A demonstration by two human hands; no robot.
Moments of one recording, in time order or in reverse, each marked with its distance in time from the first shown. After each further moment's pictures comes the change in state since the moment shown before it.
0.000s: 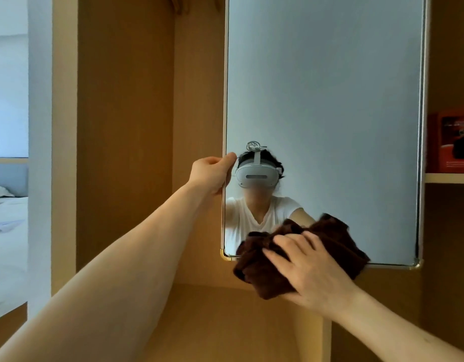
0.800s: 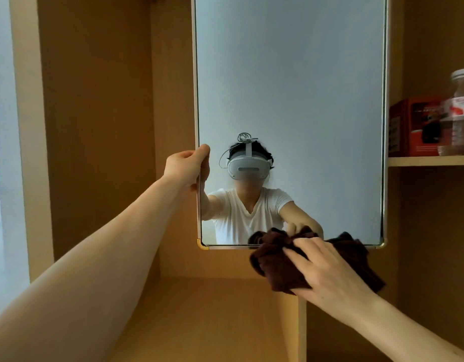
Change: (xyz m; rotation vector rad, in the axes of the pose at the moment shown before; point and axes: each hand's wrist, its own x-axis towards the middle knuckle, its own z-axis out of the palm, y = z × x) left_hand -0.002 -0.004 0.004 0.055 0.057 0.009; right_hand -0.056 0.013 -0.015 0.173 -0.112 0.225
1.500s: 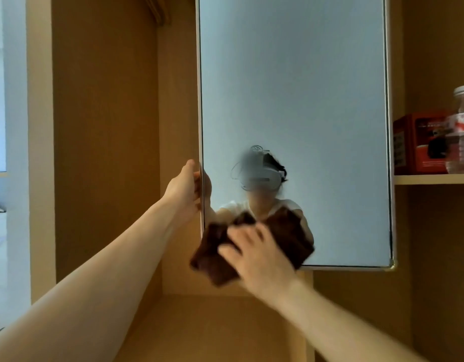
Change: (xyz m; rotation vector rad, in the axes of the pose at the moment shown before) left_hand 0.007 -0.002 -0.001 -0.324 -0.004 -0.249; right_hand 0.099 -0.051 0.010 -0.093 0.114 -0.158
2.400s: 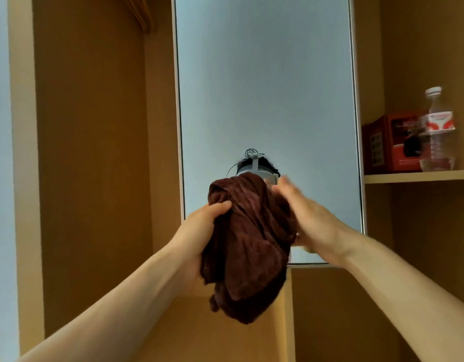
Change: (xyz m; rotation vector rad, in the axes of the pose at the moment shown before) left_hand -0.095 -0.030 0.027 0.109 -0.381 -0.117; right_hand -0.030 0.082 -0.098 1.506 -0.142 0.676
